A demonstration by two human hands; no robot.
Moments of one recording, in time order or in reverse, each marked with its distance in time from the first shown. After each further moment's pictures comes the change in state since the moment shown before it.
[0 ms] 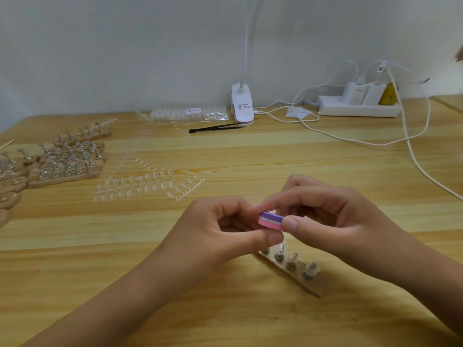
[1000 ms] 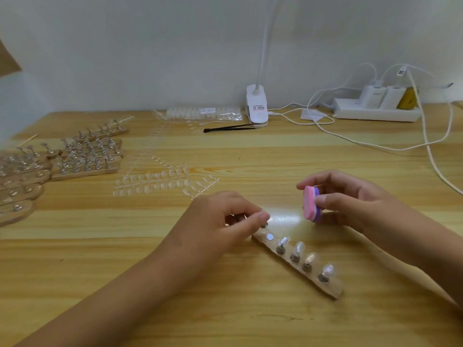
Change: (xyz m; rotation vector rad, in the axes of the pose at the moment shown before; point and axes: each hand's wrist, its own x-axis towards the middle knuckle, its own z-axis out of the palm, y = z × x) left_hand 0.005 -0.021 -0.019 0.441 0.124 0.109; right_hand 0.009 0.022 -0.024 0.197 0.118 0.333
